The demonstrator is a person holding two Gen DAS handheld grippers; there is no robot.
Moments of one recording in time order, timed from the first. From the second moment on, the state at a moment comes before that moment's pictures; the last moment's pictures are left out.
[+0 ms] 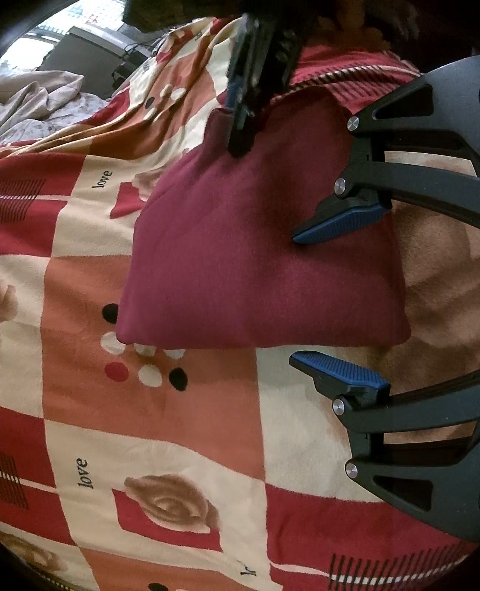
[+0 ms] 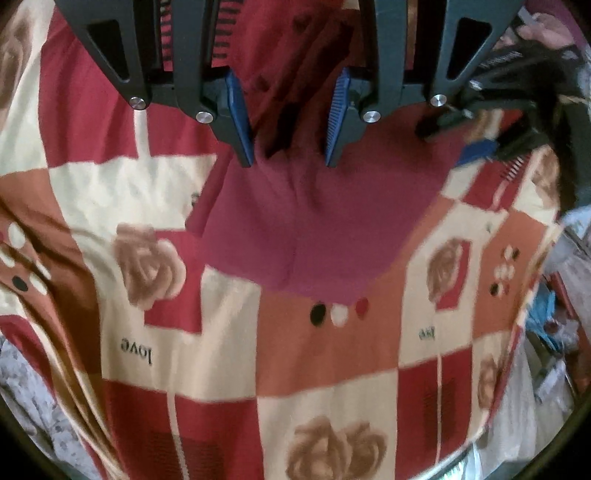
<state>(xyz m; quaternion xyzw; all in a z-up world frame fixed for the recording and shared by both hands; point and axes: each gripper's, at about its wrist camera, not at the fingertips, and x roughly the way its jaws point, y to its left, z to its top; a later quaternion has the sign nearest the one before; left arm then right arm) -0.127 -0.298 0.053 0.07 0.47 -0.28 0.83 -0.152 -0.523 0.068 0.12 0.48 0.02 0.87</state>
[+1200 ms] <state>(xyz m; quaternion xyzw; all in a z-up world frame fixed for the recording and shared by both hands) -0.046 -0.294 0.025 -0.15 0.58 -0.37 0.71 -0.124 -0.563 0.017 0.33 0.44 0.12 0.83</state>
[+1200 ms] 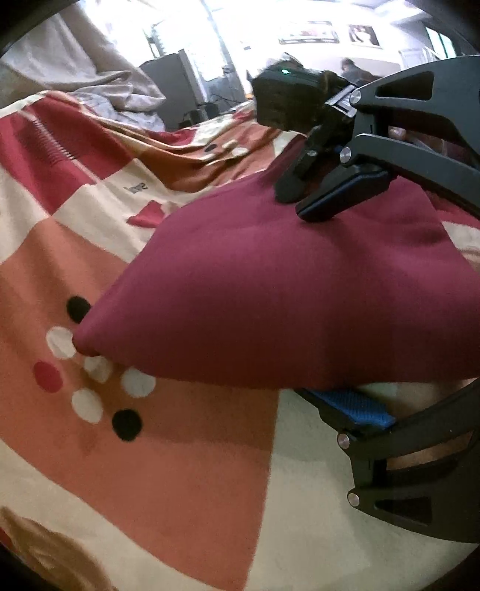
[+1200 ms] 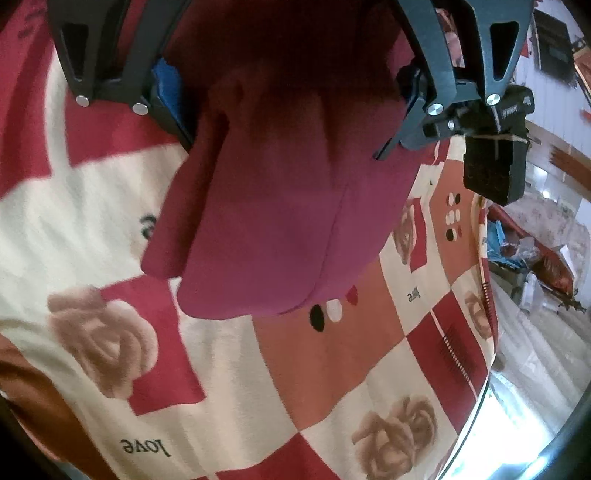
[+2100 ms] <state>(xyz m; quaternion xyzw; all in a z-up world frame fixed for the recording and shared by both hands) -0.172 -0.227 0.058 -0.03 0.58 -0.31 0.75 -0.197 -0.489 0.065 0.16 0.49 0.15 0.84</state>
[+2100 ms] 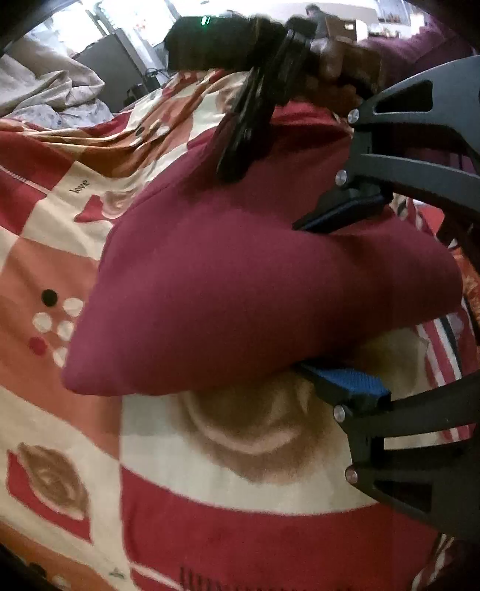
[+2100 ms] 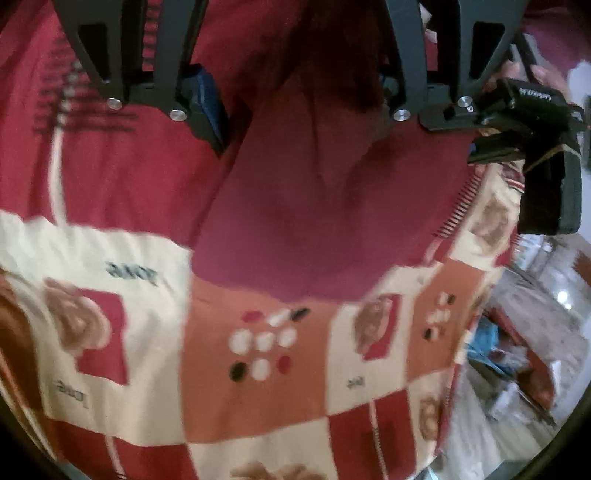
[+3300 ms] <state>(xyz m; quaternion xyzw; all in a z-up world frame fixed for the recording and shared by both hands) -0.193 -0.222 0.110 0.02 0.39 -0.16 0.91 -0.239 -0.461 0.122 0.10 0.41 0.07 0.90</state>
